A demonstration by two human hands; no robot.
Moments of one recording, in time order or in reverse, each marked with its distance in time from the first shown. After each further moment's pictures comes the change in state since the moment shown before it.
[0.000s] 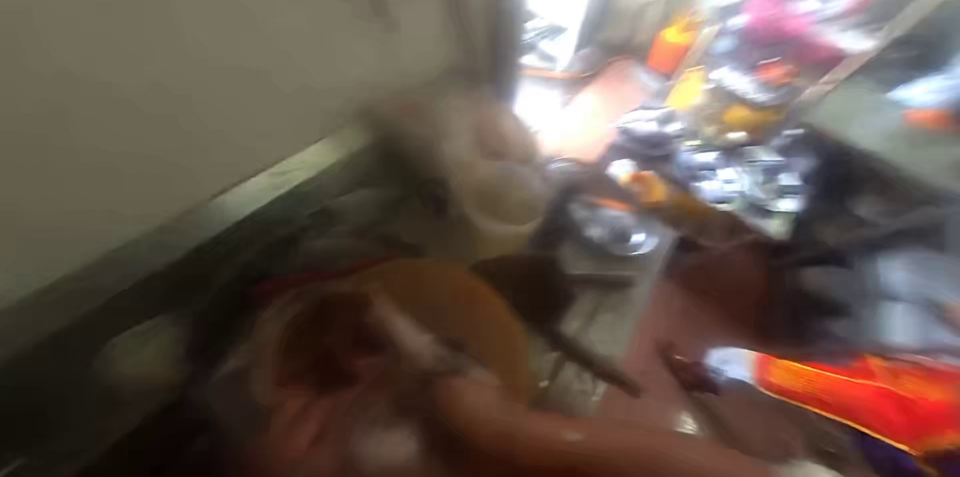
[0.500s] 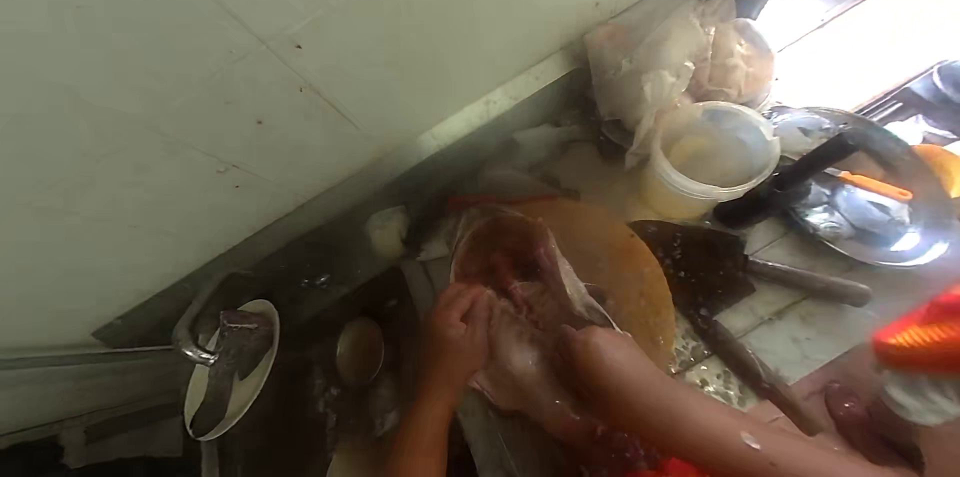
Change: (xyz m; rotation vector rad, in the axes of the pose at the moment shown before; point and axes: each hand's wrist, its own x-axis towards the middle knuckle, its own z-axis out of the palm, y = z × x) left_hand -0.004 -0.025 0.002 -0.220 0.214 -0.359; right_hand 0.030 -0.029 0.004 -0.189 -0.145 -0.053
